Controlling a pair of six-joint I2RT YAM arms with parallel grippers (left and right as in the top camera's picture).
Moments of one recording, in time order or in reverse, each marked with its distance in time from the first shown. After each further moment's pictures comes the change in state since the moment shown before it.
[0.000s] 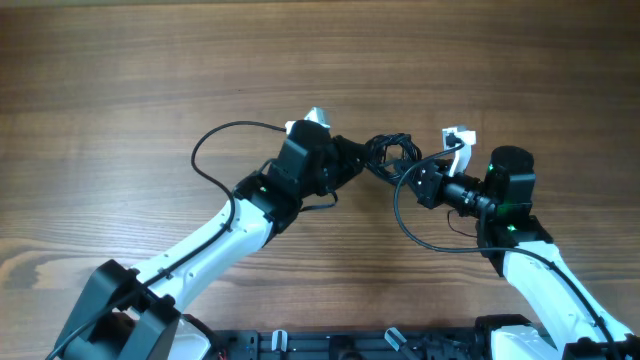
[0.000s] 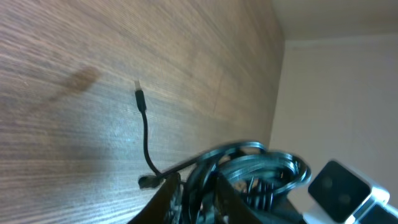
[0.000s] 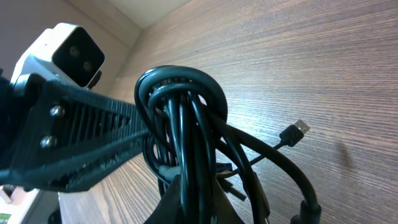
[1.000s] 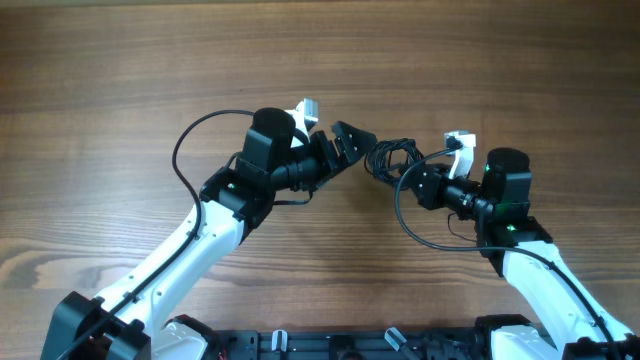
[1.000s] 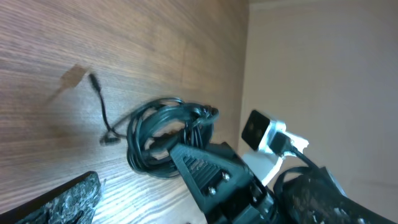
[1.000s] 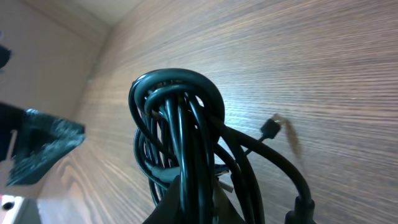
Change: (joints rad) left arm 0.135 -0.113 0.001 -0.071 0.291 0.106; right arm 0.002 0.001 0.000 -0.096 0.093 -0.004
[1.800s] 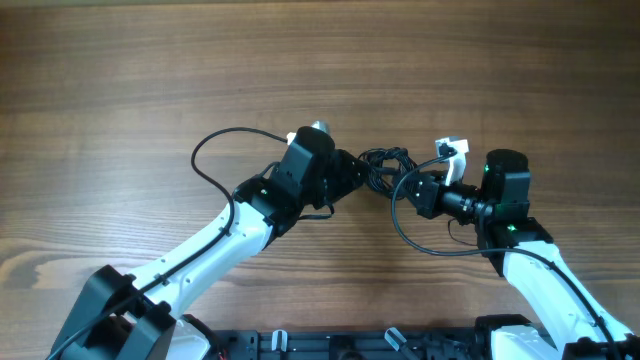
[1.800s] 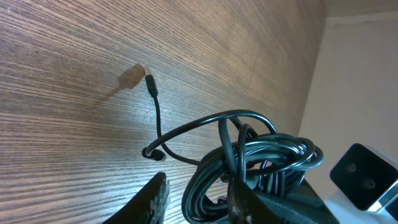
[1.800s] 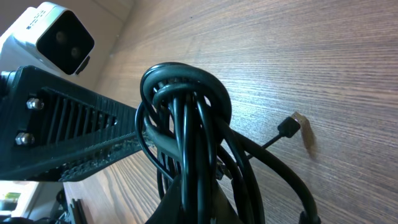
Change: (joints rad) left arm -0.145 0.093 0.002 -0.092 -0.275 -0.069; right arm -0.002 0.000 0.000 -0.055 -0.126 -0.087
